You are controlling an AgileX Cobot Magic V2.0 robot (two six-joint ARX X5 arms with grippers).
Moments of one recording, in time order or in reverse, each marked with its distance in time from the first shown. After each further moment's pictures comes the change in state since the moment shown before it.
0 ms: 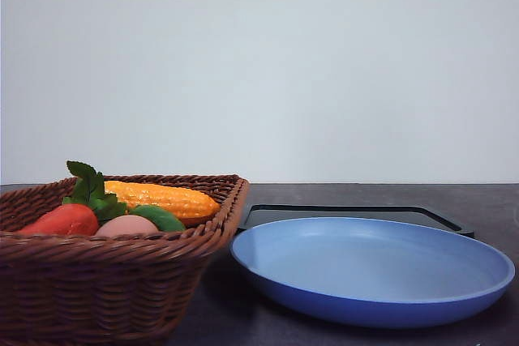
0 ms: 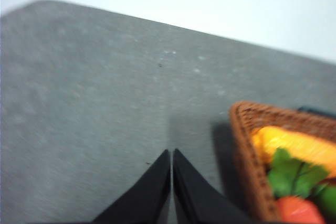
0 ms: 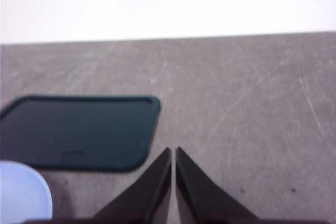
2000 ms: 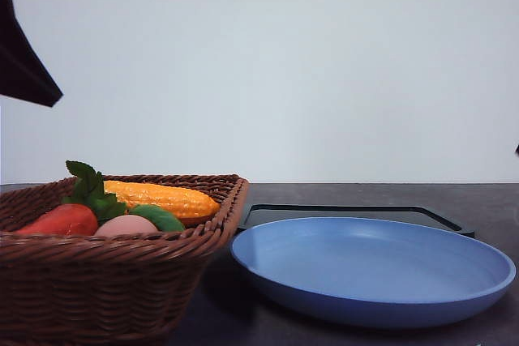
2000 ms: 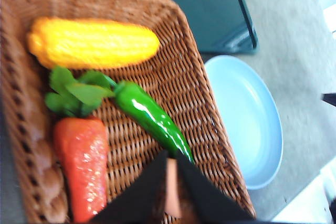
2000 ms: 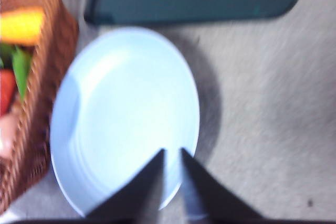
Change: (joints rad) left_arx -0.195 0.905 0.612 -0.282 0.530 -0.044; right_arx 0.056 0.943 0.552 -0.476 -0.473 0.114
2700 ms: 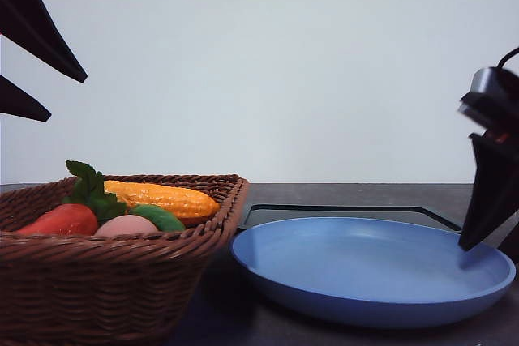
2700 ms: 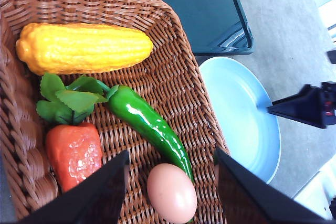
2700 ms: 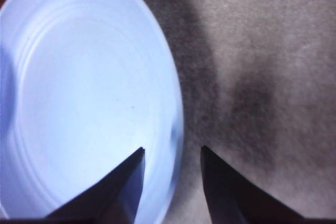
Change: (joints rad) left_arx -0.004 0.003 0.000 0.027 0.000 0.003; right_arx 0.139 0.373 0.001 0.220 0.080 0.053
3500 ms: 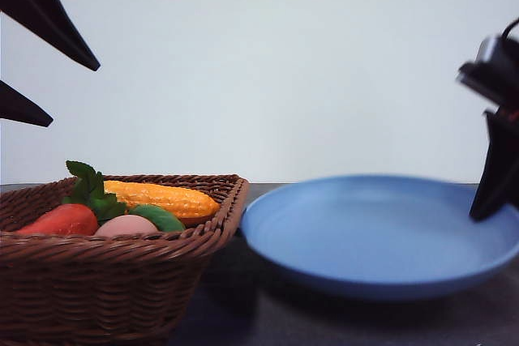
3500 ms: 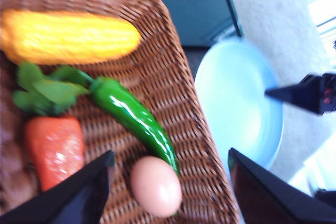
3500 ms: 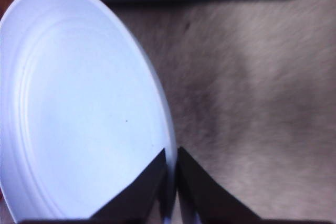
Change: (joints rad) left_arx -0.056 0.000 0.000 -0.022 0.022 -0.046; right_arx 0.011 -0.218 0.000 -0.047 0.114 0.071
